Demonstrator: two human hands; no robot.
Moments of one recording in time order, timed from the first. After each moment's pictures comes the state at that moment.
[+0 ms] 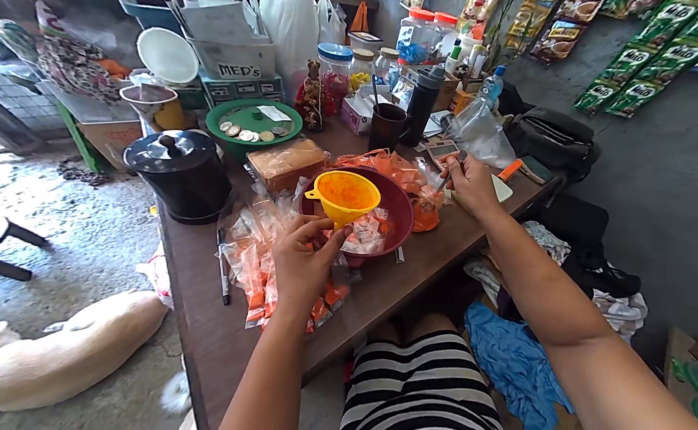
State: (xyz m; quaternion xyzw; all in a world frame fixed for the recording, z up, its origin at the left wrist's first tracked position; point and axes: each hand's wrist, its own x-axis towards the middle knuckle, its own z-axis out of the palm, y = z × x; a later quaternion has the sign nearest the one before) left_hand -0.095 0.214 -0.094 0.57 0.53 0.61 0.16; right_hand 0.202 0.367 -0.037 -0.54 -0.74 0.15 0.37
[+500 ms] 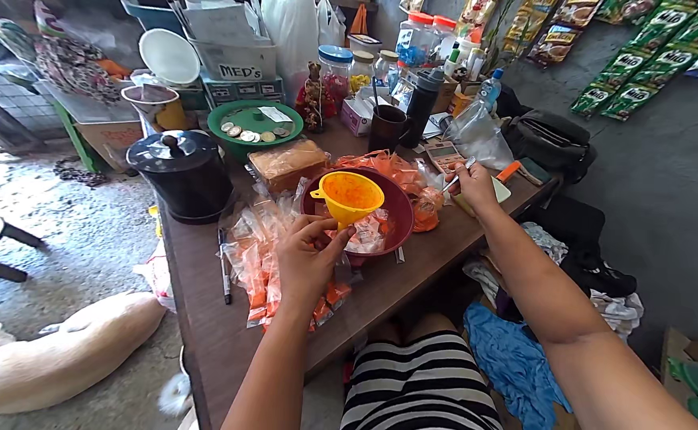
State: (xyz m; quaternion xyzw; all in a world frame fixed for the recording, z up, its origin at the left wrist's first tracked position) left_hand -0.093 0.213 -0.093 0.57 0.52 0.61 0.17; right_hand 0.215 0.384 -0.054 -0.60 -0.61 0.28 0.43
